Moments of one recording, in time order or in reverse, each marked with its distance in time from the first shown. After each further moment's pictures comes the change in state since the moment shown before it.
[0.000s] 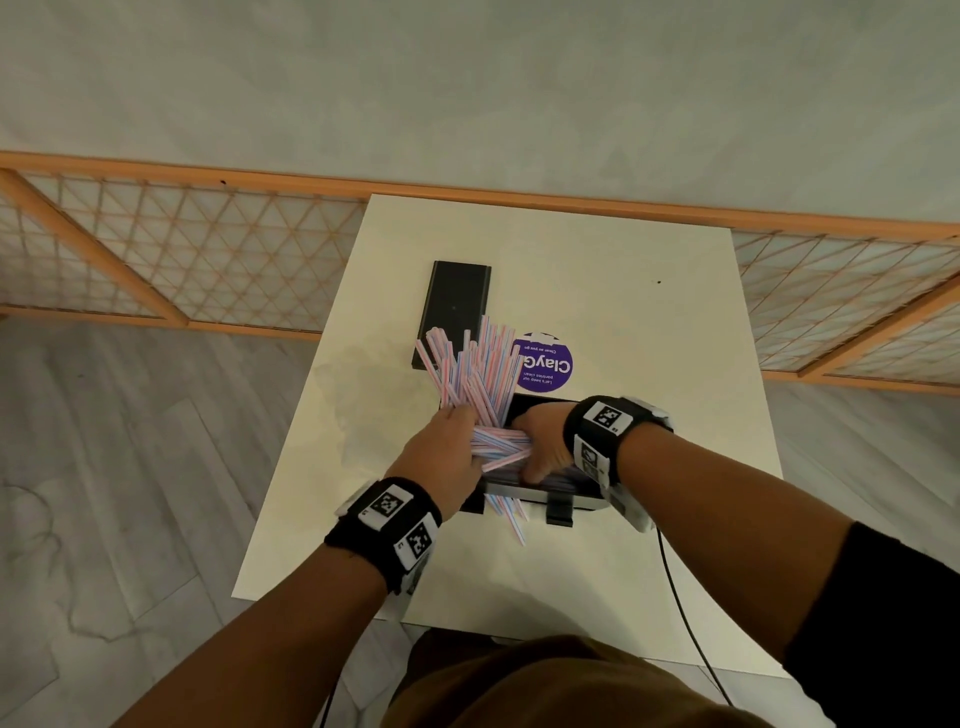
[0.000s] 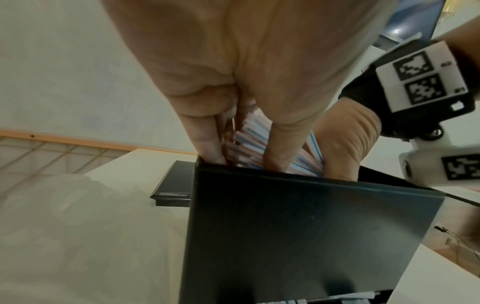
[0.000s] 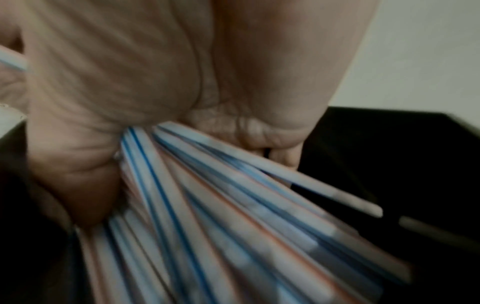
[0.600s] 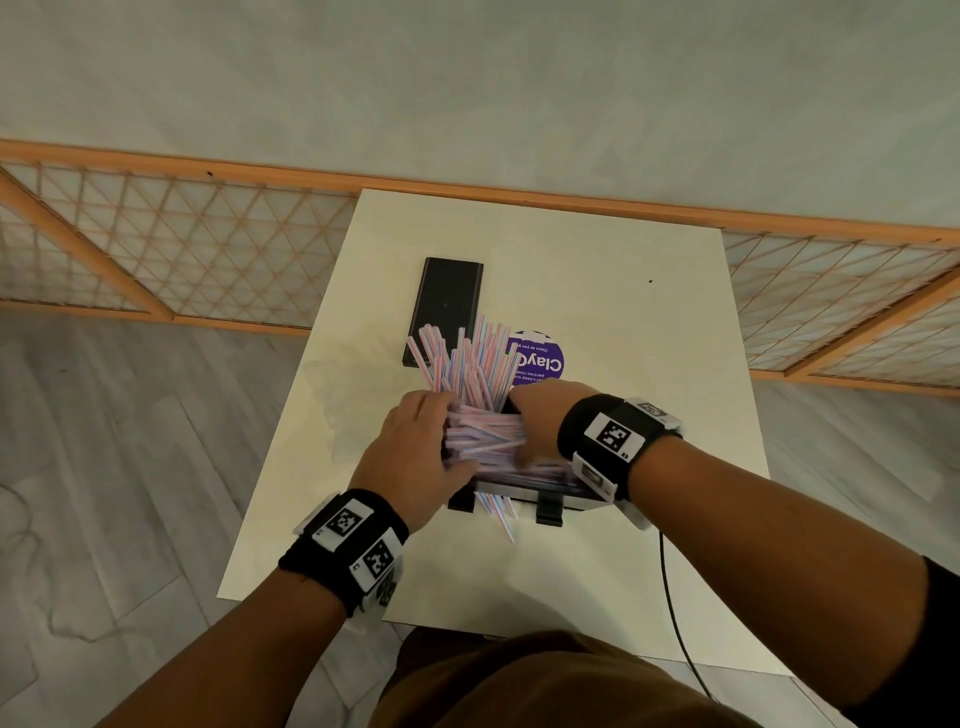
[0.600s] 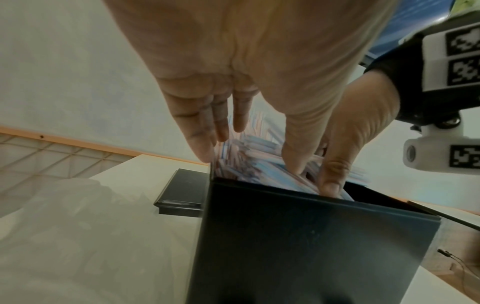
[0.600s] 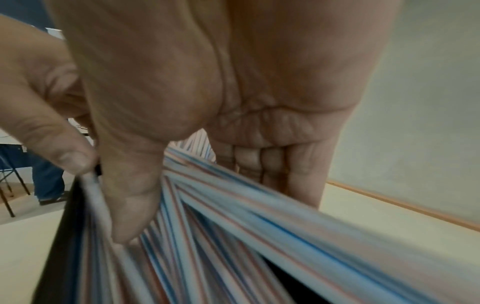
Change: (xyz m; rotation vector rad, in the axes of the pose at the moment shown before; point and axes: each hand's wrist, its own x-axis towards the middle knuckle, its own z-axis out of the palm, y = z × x) left_hand -0.019 -0.012 -0.011 -0.049 0.157 0.049; right_hand -0.015 0.001 -0.012 -0.136 0.205 0.028
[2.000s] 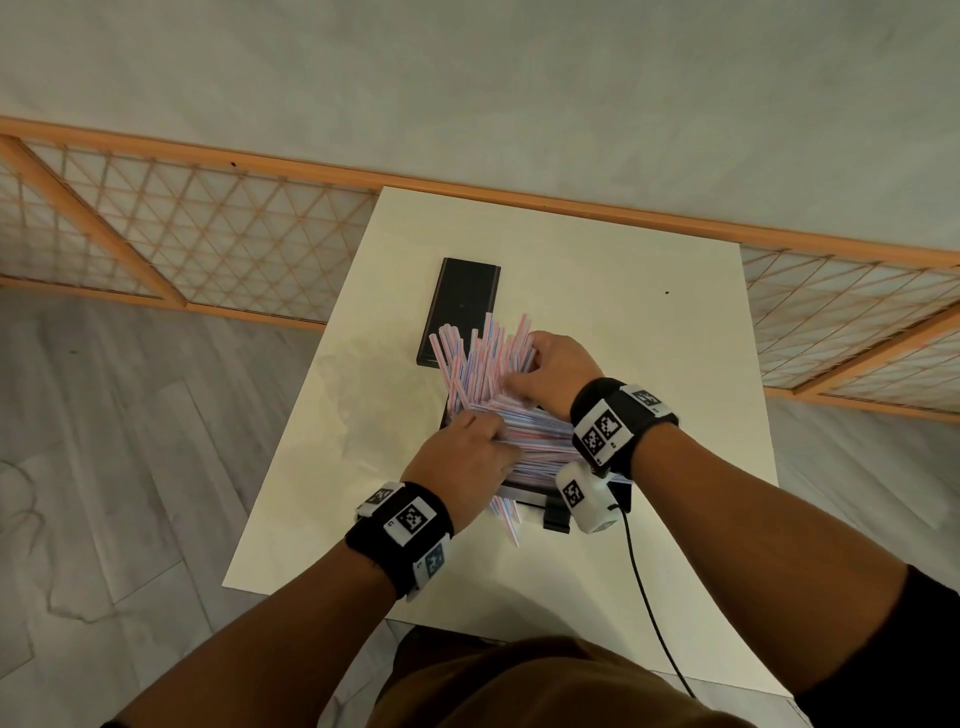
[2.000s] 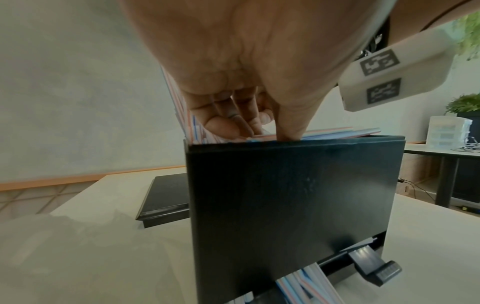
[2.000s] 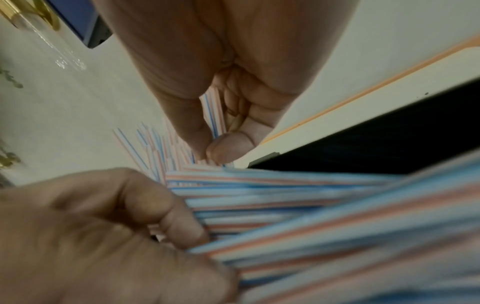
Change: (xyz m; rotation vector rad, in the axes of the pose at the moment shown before) left_hand 0.017 -0.004 0.041 0.282 0.005 0.469; right_hand 0.018 0.001 -0.018 0.808 0.400 0.015
